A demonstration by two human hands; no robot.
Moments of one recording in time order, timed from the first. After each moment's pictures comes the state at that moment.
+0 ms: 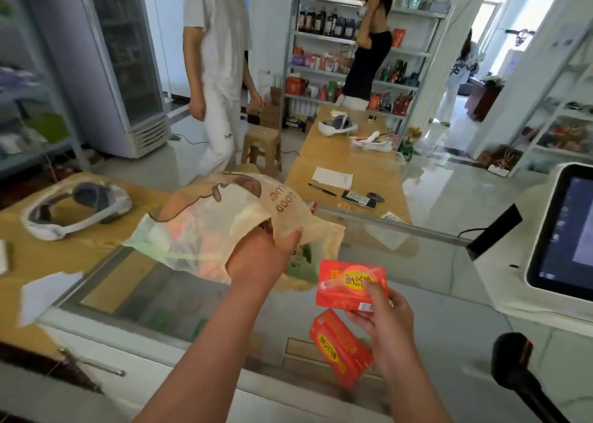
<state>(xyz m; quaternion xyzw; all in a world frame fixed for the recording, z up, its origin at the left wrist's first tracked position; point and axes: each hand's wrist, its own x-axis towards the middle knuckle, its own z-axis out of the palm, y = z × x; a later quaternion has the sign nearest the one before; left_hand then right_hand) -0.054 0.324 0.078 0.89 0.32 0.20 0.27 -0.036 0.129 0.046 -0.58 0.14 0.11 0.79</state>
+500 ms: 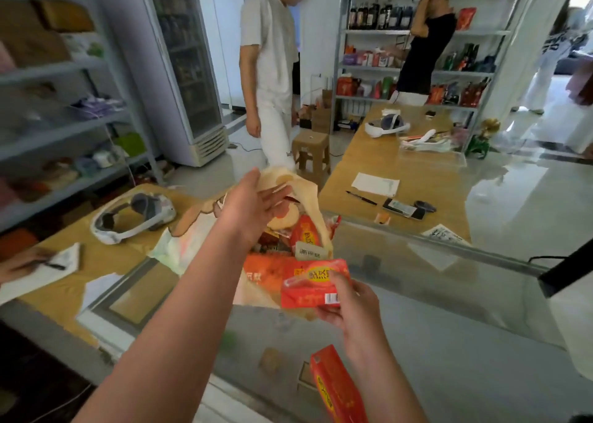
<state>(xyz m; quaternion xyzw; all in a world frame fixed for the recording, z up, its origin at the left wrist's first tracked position) 0.013 0.341 0.168 0.43 0.26 0.25 0.83 0.035 0.176 0.044 -0.56 0.07 0.29 0.77</state>
